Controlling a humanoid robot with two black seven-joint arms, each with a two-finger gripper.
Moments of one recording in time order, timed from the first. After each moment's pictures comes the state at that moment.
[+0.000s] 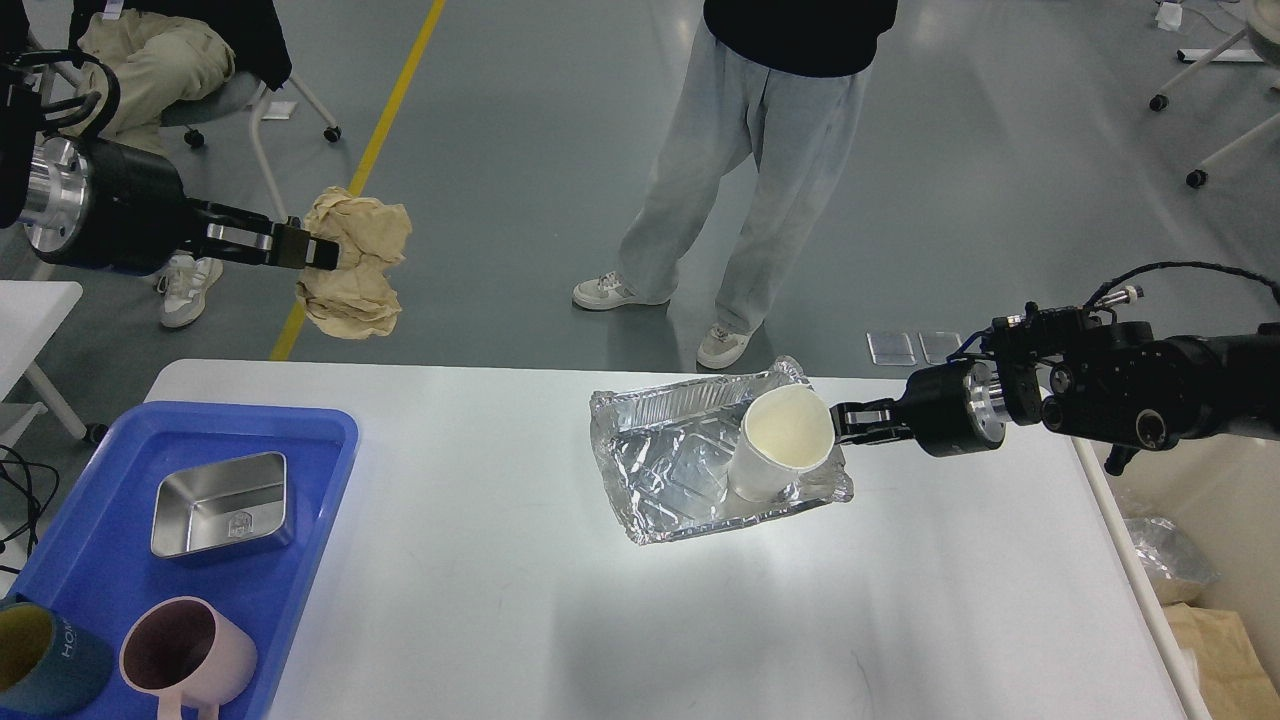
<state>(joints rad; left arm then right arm) -1.70 0.98 0.26 -1.40 1.11 -0.65 -0.20 1.44 -0.41 -0.88 1.06 -0.53 0.23 0.66</state>
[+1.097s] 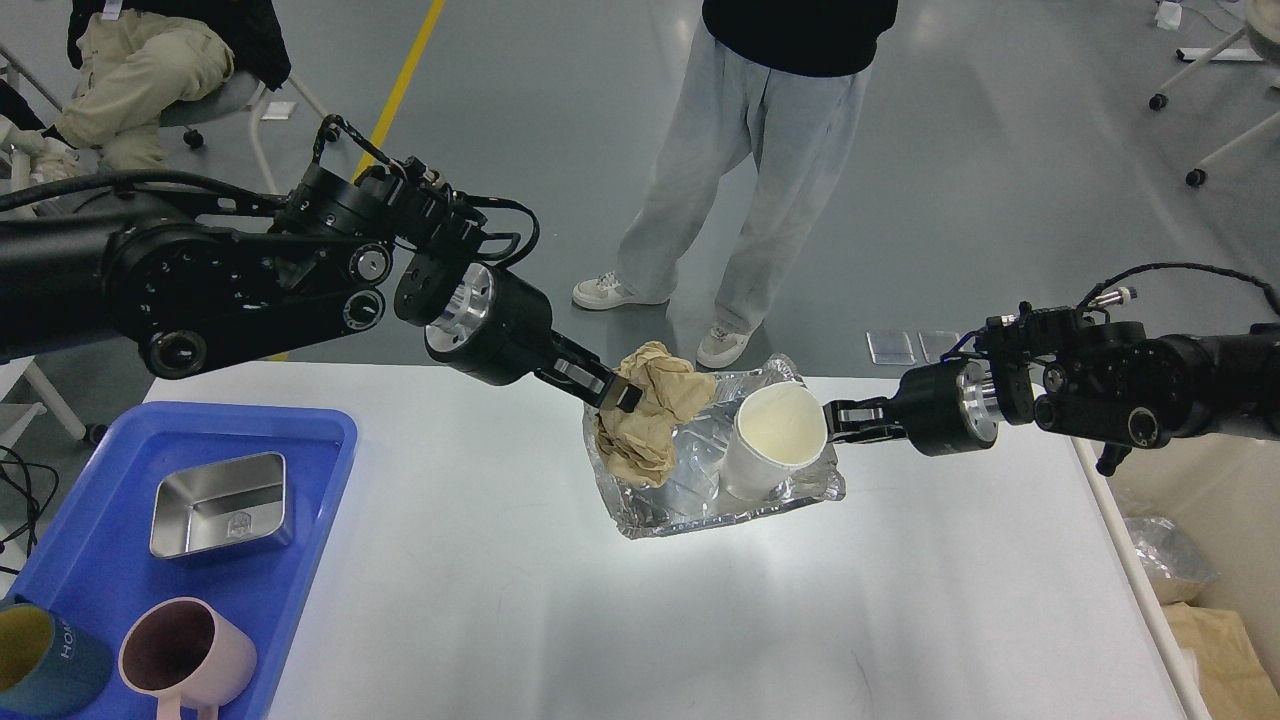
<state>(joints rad) -1.59 0.36 0.27 -1.24 1.06 -0.59 -0.21 1.44 -0.40 -0.88 1.07 -0.50 0.23 0.66</state>
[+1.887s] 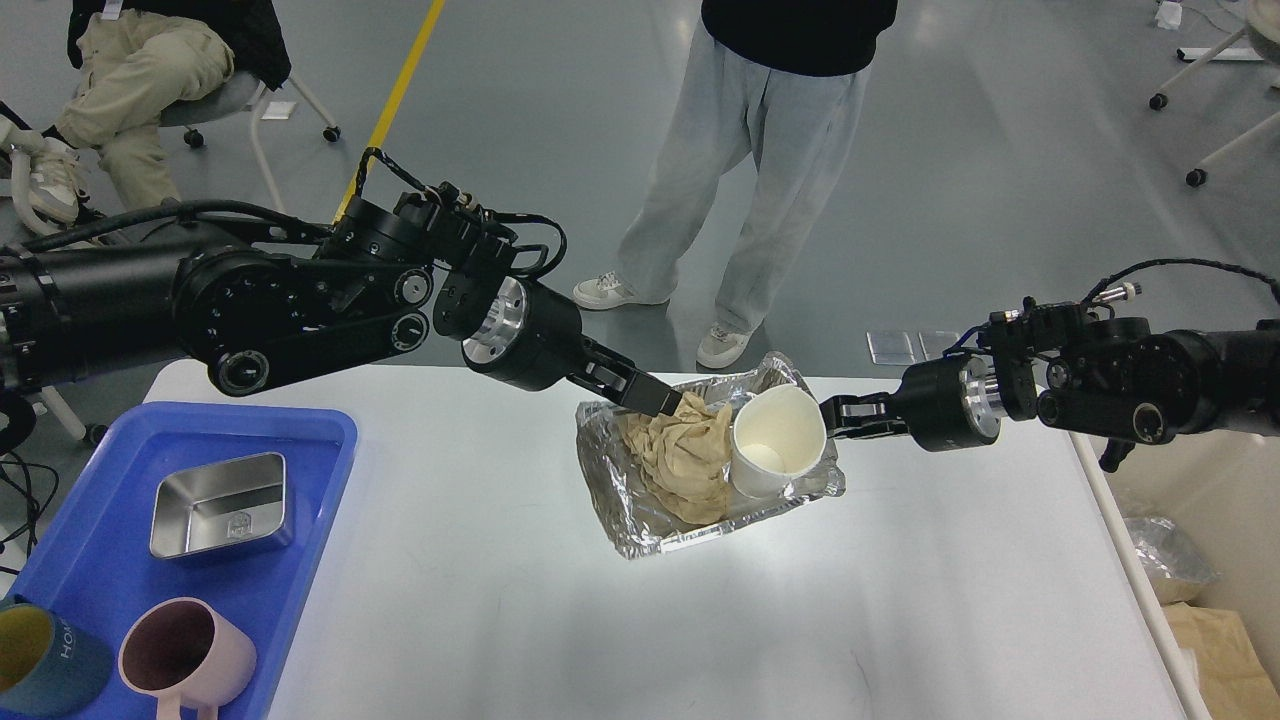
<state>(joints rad) -1.55 0.29 0.26 -1.17 1.04 -0.51 -0.19 1.45 -0.40 -0.88 1.08 -0.50 0.23 0.66</state>
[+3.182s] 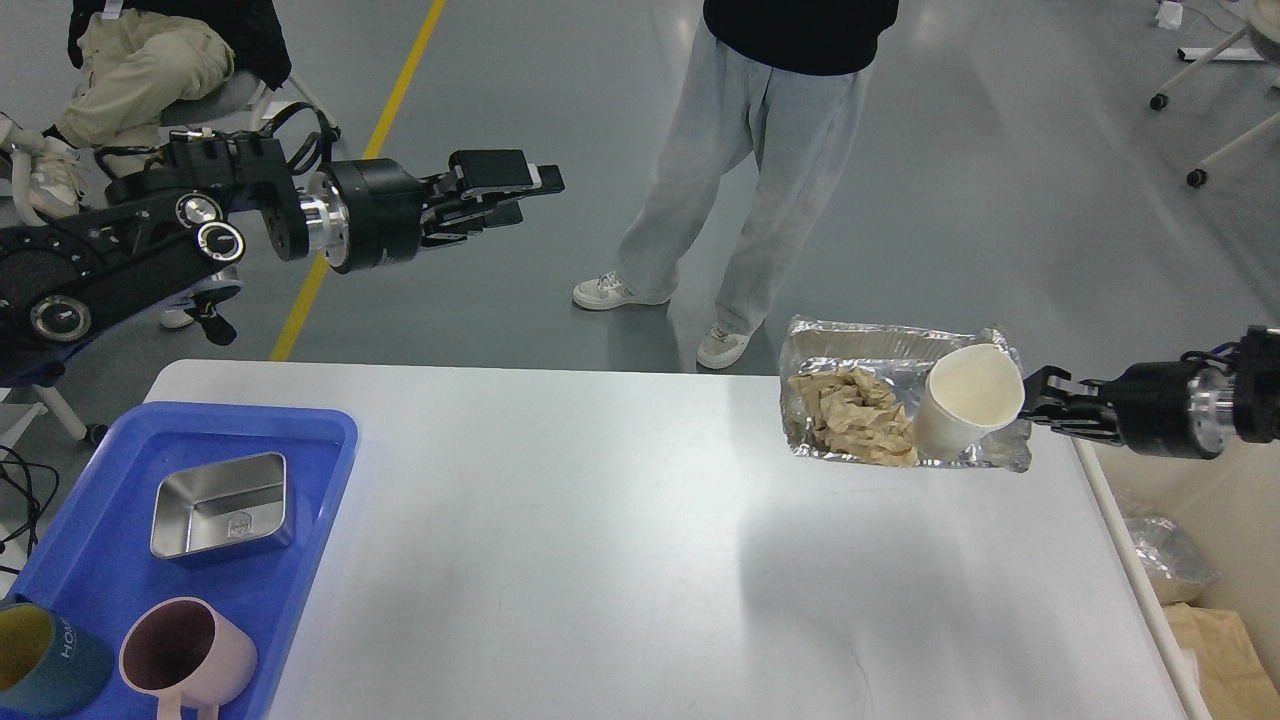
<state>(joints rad) -1.26 0.56 -0.16 -1.08 0.73 -0.36 -0.19 1.39 -0.77 -0.91 1.04 -0.39 0.30 0.64</state>
